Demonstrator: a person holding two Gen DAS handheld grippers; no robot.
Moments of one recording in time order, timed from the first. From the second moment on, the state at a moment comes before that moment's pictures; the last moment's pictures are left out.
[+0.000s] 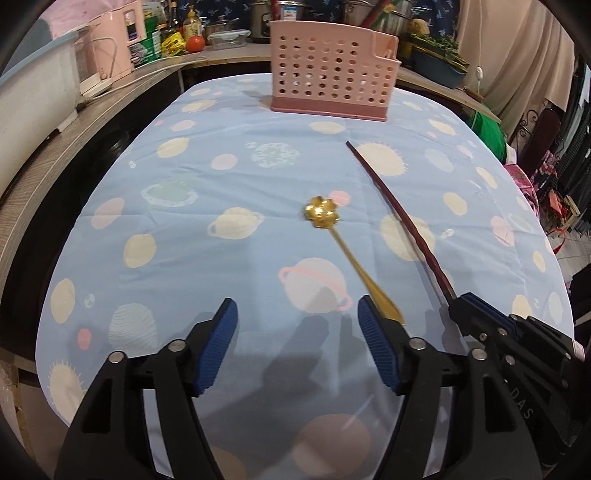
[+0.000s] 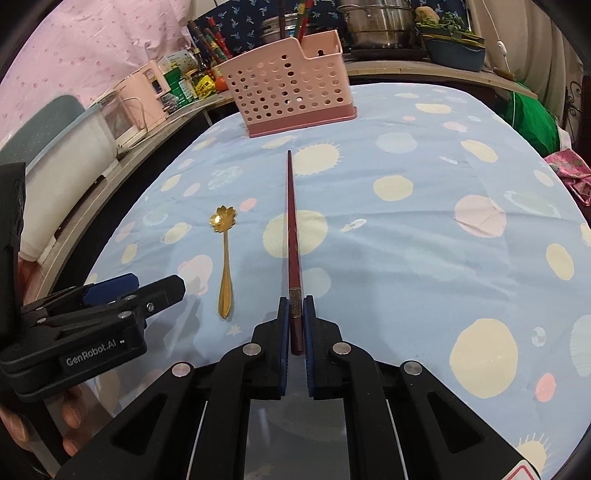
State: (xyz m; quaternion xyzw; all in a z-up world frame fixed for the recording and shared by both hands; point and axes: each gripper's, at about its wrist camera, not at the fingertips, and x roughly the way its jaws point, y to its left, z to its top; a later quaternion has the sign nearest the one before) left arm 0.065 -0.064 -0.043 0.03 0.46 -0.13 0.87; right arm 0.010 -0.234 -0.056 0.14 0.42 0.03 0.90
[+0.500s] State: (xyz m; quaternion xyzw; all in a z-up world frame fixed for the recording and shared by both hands) left arm 0.070 -0.101 -0.059 0.04 0.49 -0.14 0.86; right arm 0.008 -0.246 -0.053 0.16 0.42 0.03 0.89
